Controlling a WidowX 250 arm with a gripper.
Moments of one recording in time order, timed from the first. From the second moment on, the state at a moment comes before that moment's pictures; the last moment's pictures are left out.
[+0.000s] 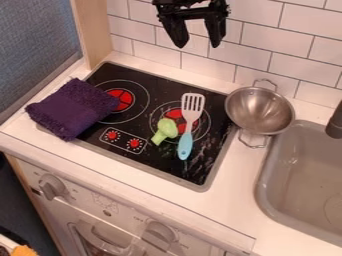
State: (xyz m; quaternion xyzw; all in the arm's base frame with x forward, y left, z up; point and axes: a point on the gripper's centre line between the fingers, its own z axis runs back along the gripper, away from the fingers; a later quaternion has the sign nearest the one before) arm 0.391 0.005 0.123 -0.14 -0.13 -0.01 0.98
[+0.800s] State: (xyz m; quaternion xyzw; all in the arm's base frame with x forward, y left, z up) arm 0.356 0.087 0.089 -0.10 -0.07 0.06 0.99
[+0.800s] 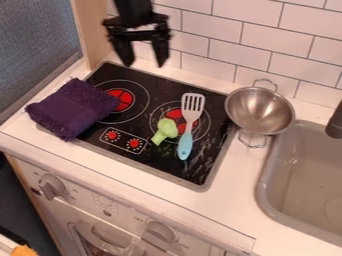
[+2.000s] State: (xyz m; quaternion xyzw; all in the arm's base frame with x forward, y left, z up) arm 0.299 0.179 0.038 0.02 -0.02 0.12 0.99
